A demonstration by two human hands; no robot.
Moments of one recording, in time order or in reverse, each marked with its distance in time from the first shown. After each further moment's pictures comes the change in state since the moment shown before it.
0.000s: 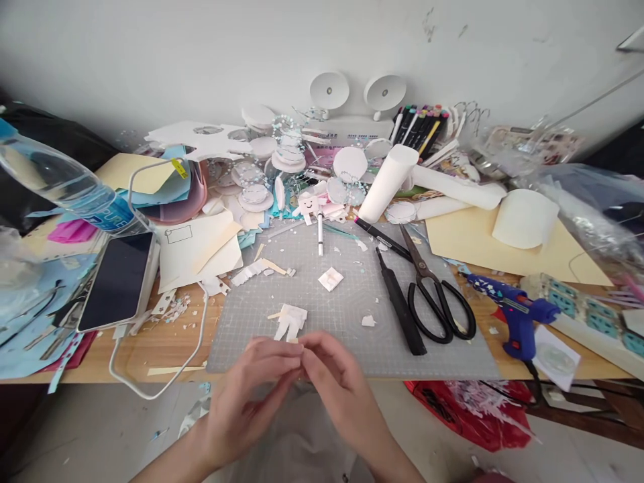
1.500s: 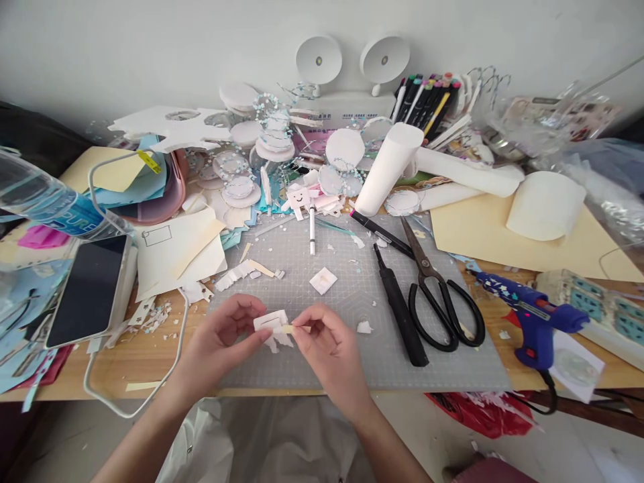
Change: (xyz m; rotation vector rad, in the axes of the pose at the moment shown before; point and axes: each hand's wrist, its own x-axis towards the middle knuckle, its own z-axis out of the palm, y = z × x) left_hand 0.037 -0.034 -0.023 -0.231 0.050 -0.868; right_hand 0.045 0.008 -0.018 -0.038 0.196 -0.251
